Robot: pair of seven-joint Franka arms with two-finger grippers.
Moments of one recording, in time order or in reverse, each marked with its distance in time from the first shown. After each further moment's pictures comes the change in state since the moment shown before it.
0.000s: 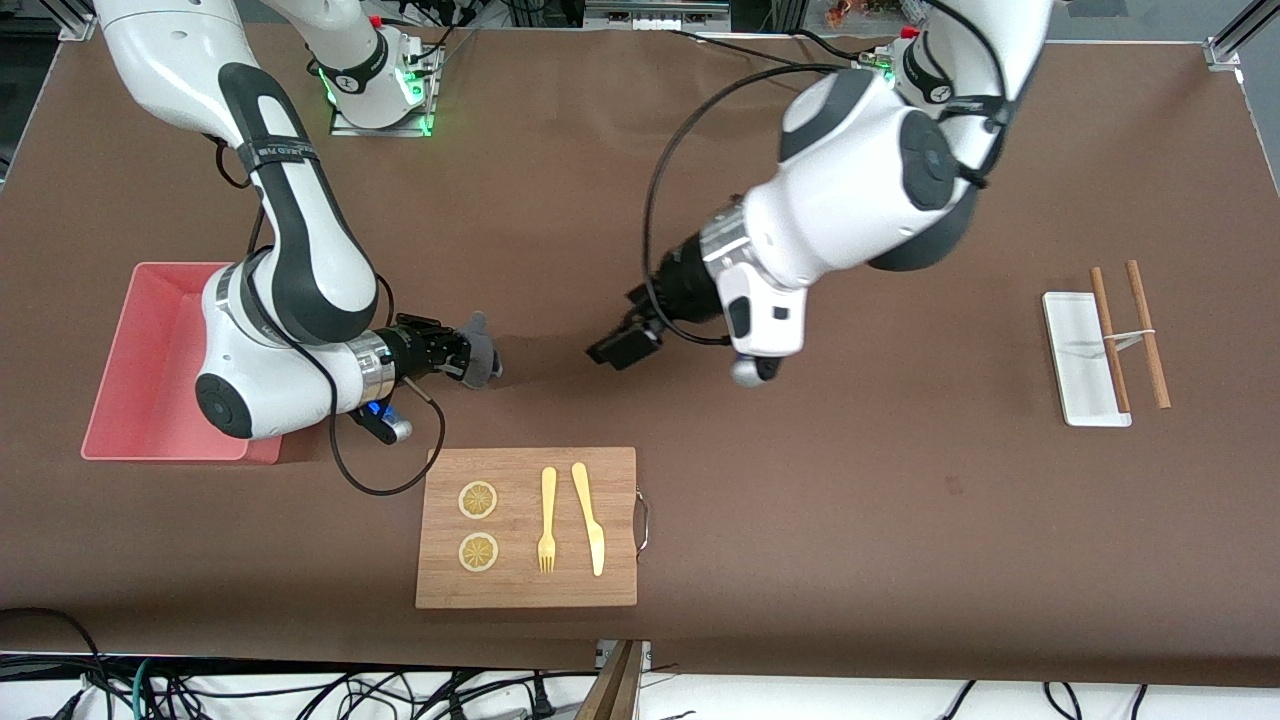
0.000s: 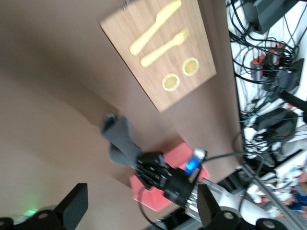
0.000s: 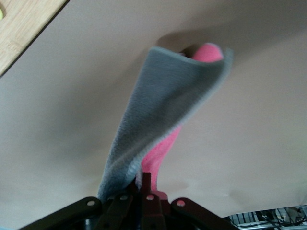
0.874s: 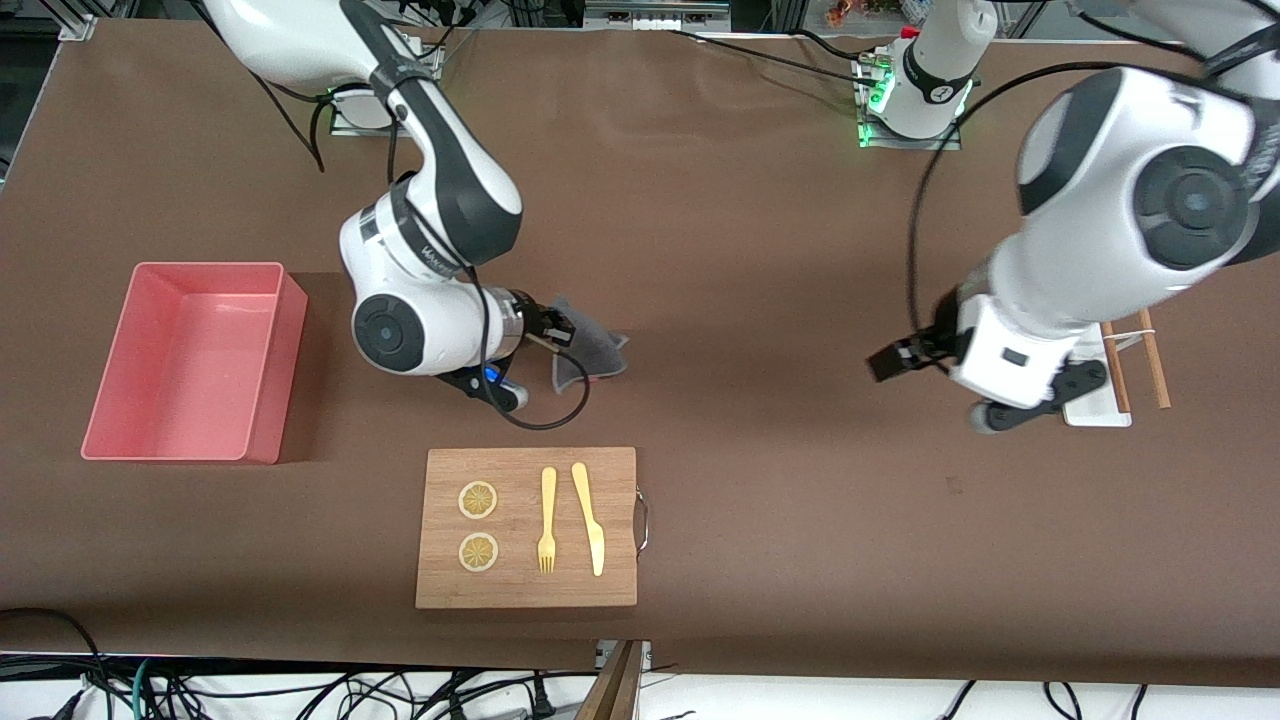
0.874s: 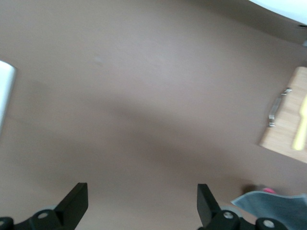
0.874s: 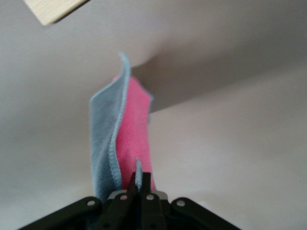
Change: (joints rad) left arm 0.287 -0.099 0.005 0.001 0.528 -0.527 0.728; right arm 0.241 0.000 0.012 0.092 -0.098 0.109 0.115
